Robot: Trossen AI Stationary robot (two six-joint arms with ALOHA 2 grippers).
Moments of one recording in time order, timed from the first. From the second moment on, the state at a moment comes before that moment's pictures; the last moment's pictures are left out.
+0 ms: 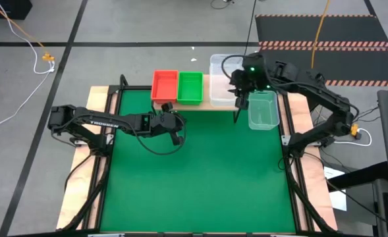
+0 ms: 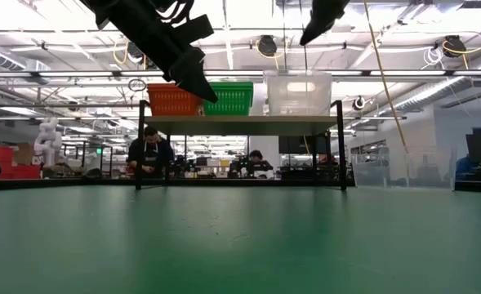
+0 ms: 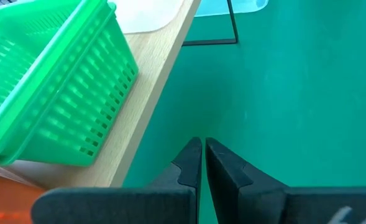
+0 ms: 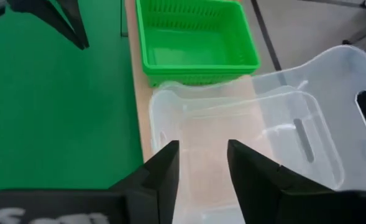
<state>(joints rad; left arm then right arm) 0.06 1.45 0.94 -0.13 -0.42 0.13 -0.46 1.40 1.63 -1.03 0.03 -0.37</state>
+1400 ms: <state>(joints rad) 0.06 1.45 0.94 -0.08 -0.42 0.16 -0.83 1.54 1.63 -0.67 0.02 -0.76</state>
